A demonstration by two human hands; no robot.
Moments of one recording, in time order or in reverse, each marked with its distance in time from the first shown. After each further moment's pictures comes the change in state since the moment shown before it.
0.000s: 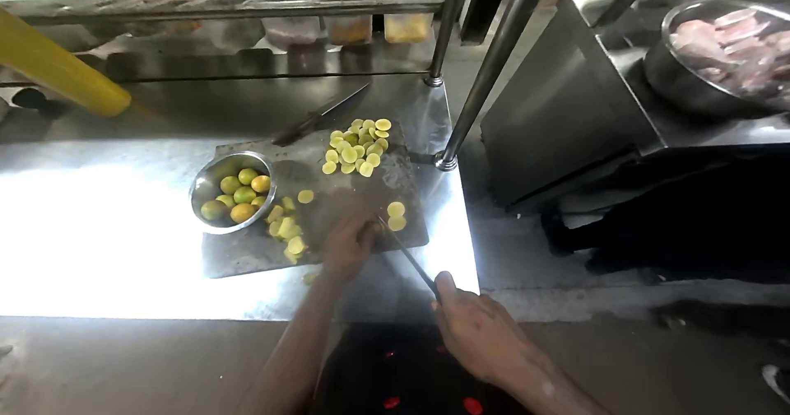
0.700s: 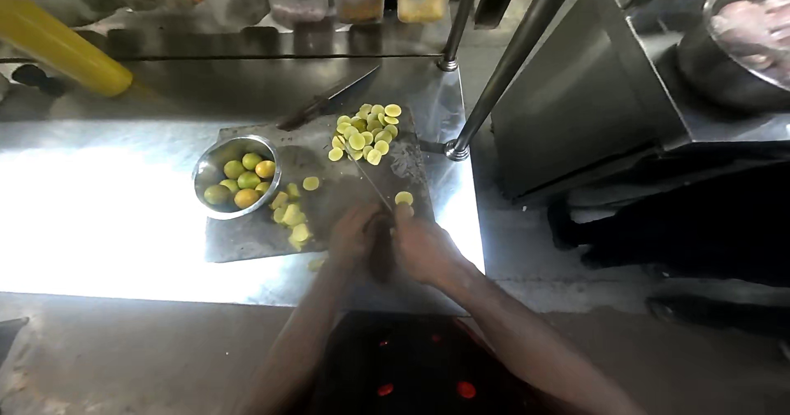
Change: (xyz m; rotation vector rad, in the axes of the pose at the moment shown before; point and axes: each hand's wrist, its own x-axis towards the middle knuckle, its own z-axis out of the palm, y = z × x) left_hand 0.000 -0.001 0.001 0.048 0.061 0.096; right_hand 0.085 -0.061 -0.036 0.059 0.154 -0.054
